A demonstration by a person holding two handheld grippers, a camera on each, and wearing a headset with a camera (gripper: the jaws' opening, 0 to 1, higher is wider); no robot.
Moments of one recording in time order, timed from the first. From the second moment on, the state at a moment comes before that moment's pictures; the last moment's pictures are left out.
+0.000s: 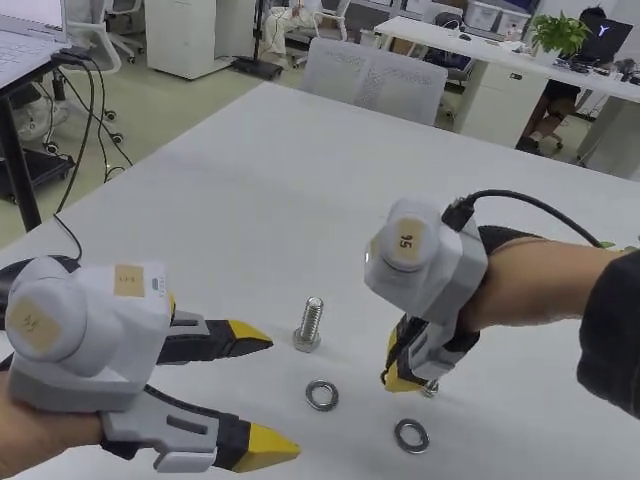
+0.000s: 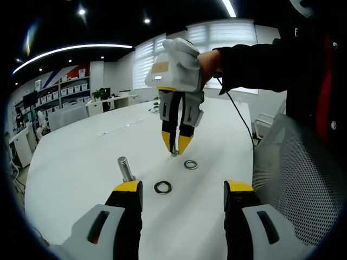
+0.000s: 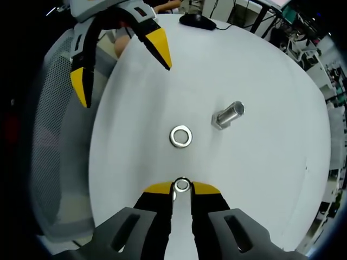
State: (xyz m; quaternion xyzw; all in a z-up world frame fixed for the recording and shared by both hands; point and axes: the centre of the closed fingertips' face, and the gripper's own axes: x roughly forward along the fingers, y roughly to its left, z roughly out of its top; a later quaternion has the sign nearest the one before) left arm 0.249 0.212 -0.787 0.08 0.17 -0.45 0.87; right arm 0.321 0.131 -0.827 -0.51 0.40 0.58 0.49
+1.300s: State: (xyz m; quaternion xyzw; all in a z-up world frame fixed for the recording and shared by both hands) left arm 0.248 0.213 -0.788 0.08 0.17 -0.45 0.87; right arm 0.354 0.090 -0.789 -0.51 0.41 0.54 0.53
